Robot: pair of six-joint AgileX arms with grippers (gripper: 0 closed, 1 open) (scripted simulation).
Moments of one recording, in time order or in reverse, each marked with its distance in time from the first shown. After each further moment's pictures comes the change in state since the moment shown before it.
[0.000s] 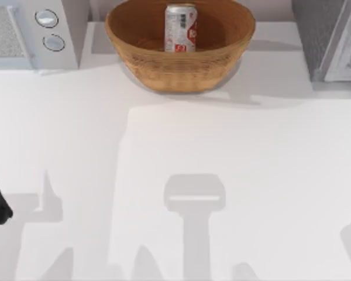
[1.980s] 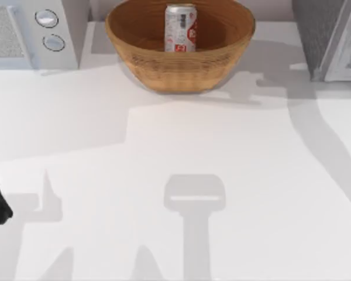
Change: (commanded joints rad) left arm 0.000 0.000 0.000 0.000 0.000 0.000; right arm 1.450 -0.052 0.001 -0.057 1.495 -0.022
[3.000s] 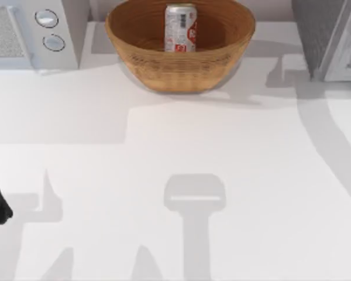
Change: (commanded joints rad) left arm 0.000 0.000 0.000 0.000 0.000 0.000; right arm -0.102 -0.053 -0.140 0.091 -0.115 0.000
